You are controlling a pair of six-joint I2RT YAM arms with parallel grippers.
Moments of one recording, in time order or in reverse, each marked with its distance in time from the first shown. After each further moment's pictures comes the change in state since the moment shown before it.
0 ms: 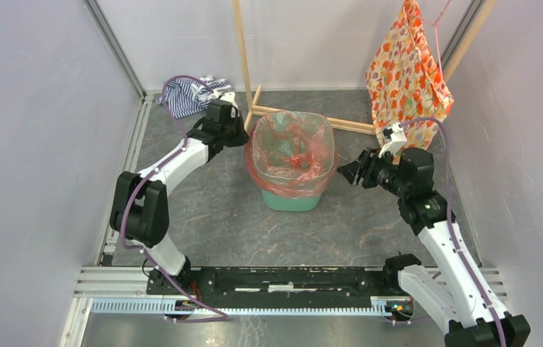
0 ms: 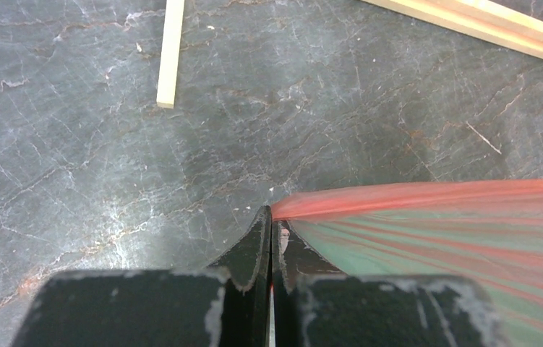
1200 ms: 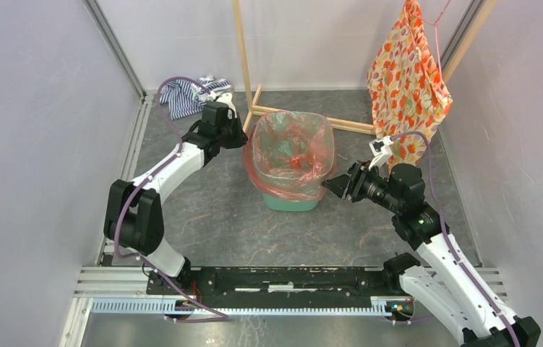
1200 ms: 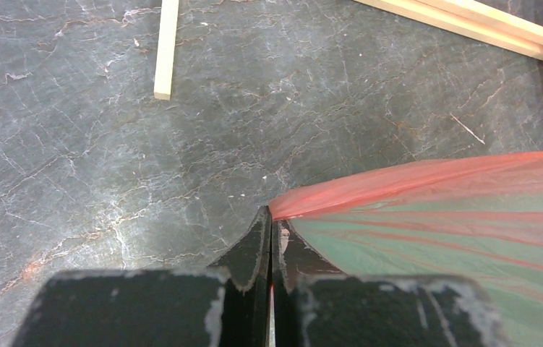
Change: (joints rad) left arm 0.000 -0.077 -0.053 0.001 0.020 -0.001; right arm 0.180 -0.126 -0.135 0.122 -0.034 0.256
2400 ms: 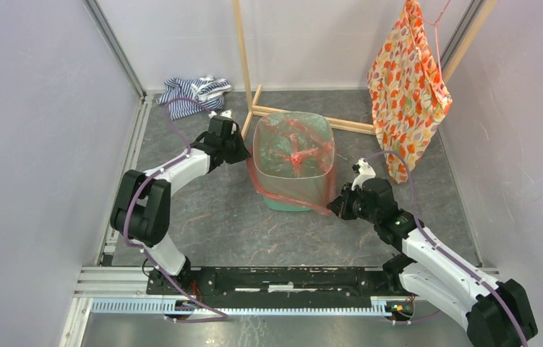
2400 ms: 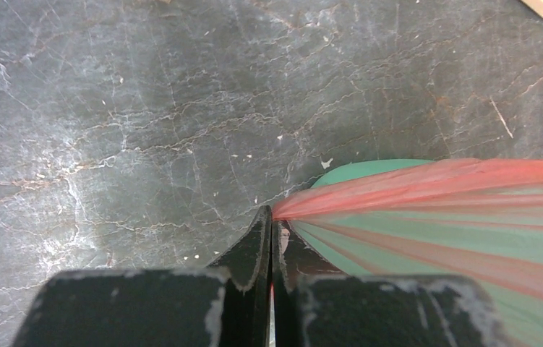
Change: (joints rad) left arm 0.000 0.069 -0.113 0.056 0.013 -0.172; right arm 0.117 0.137 -0.219 0.040 0.271 -0.097
